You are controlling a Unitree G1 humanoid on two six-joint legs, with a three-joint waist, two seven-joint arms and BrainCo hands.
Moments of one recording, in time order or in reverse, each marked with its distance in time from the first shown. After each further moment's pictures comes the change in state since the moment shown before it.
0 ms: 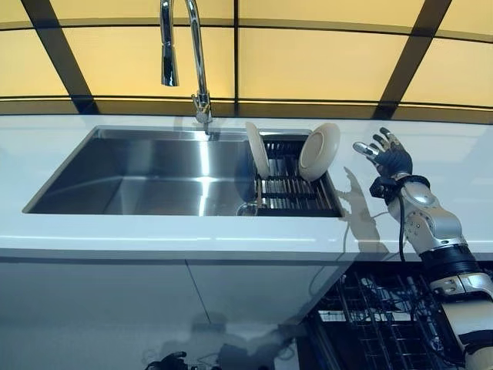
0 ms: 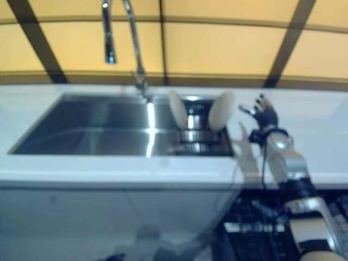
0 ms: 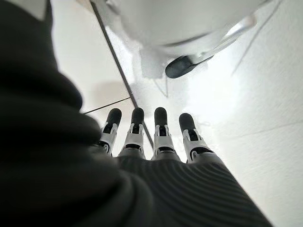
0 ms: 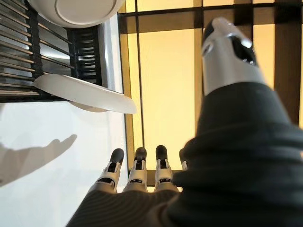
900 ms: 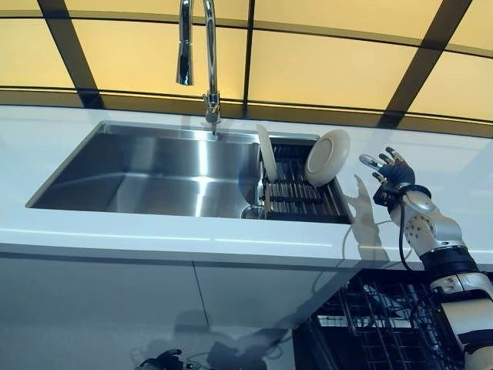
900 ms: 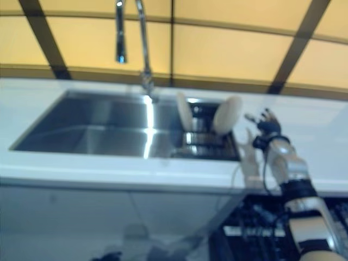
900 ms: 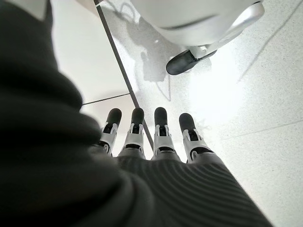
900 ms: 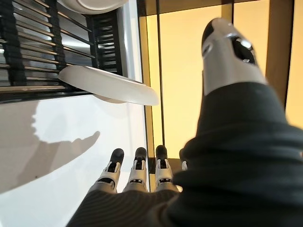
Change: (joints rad) left arm 0.004 0.040 -0.002 -0.014 0.001 0.019 -0.009; right arm -0.003 0.002 -0.001 0.127 0.042 0.044 -0.028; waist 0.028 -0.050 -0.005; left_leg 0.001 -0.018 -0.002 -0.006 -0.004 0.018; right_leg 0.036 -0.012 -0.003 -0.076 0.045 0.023
